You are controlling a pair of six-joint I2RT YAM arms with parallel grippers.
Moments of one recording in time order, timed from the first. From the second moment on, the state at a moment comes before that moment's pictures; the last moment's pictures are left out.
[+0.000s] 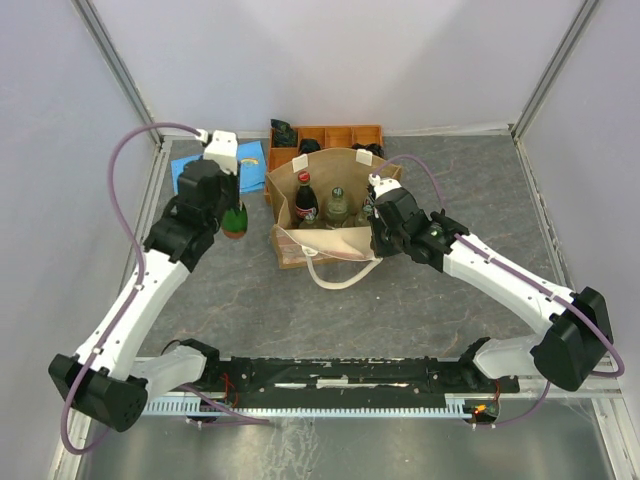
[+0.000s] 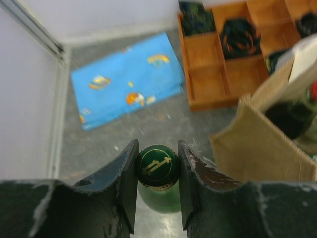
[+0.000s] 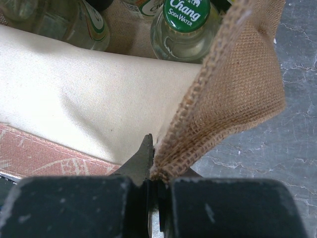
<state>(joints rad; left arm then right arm) -0.38 1.09 1.21 -0.42 -0.38 0.09 0.72 1.33 1.09 -0.58 0.16 0.37</state>
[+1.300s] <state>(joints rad) -0.30 1.24 0.73 0.24 -0.33 -0.05 0.72 1.33 1.09 -0.58 0.16 0.37</state>
